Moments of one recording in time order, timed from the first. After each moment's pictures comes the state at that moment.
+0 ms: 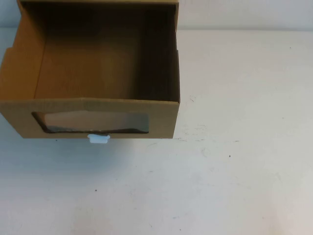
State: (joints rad) right arm 0.09 -0.01 0.03 0.15 0.35 -0.12; left arm -0.09 -0.01 0.03 0.06 0.36 0.07
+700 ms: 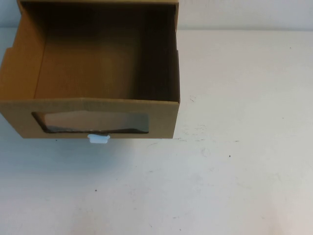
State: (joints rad) right arm 0.09 -0.01 0.03 0.15 0.35 -0.12; left arm -0.09 -0.01 0.03 0.07 0.36 0.07
